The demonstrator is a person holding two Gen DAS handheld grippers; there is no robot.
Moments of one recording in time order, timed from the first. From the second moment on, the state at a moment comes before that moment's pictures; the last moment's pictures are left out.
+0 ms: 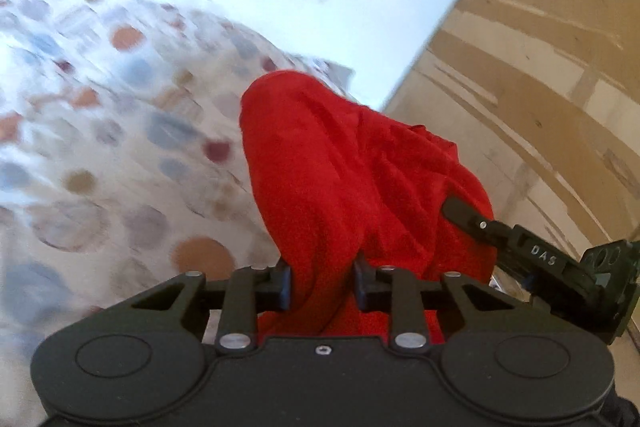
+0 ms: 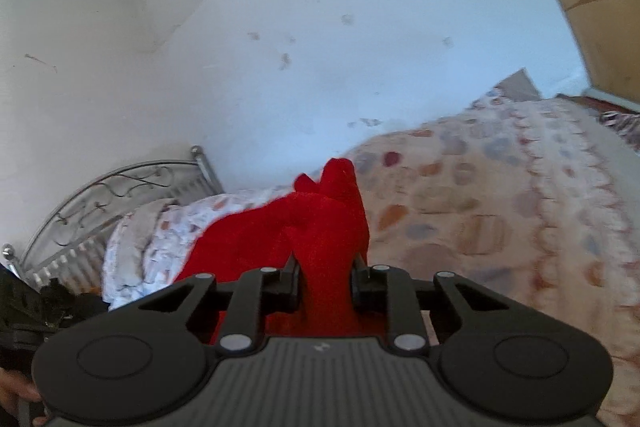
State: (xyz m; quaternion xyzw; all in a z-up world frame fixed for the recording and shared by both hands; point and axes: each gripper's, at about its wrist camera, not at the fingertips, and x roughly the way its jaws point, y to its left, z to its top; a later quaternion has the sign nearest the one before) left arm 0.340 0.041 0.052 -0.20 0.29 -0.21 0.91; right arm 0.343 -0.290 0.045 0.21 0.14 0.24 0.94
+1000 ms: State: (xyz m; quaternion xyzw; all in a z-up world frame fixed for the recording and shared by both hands) left arm 0.362 0.132 -0.006 -0.23 0.29 -0.04 0.93; right arm 0.414 -0.196 -0.011 0.15 0.22 0.22 0.94
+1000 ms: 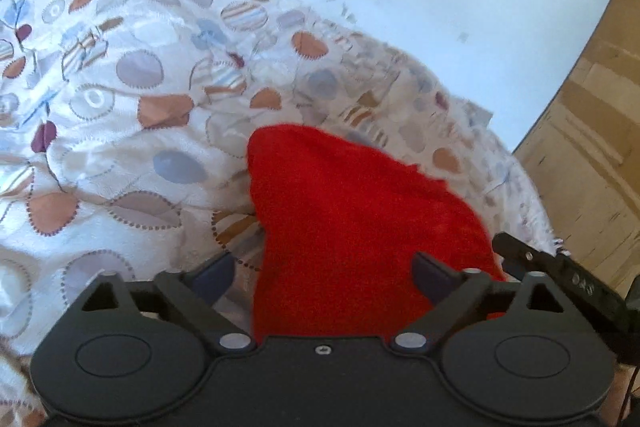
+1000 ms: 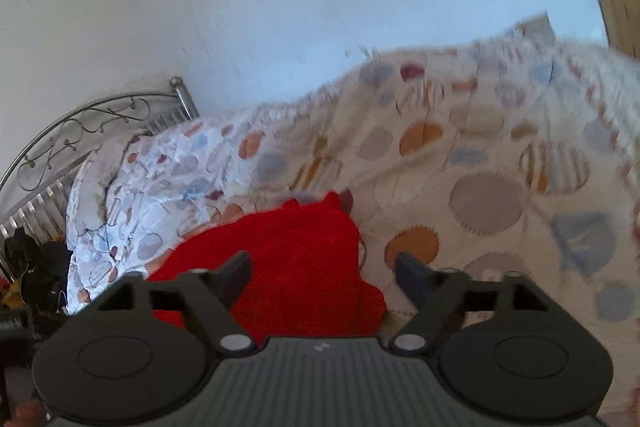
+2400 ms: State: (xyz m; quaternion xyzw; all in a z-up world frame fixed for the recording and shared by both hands) left arm 0.087 0.072 0.017 -0.06 0.16 0.03 0.98; right arm 0.081 -0.223 0.005 0.01 0.05 0.14 0.99
